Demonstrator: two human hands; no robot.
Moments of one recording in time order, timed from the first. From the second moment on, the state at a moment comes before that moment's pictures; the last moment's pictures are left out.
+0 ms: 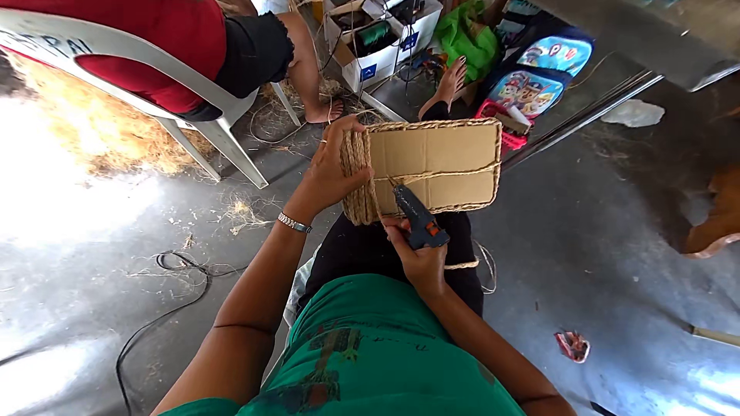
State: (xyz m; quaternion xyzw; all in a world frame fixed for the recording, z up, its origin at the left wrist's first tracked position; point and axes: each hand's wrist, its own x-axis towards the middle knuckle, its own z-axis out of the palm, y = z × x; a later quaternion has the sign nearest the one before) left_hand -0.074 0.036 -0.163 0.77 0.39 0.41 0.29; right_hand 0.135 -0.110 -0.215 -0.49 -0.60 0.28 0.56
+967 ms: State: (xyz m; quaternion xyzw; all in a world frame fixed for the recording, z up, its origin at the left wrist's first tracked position) left_hand -0.069 -0.002 -0.174 0.79 0.40 0.40 0.23; right_hand 0.128 -0.110 -0.220 -0.51 -0.60 0.29 0.55
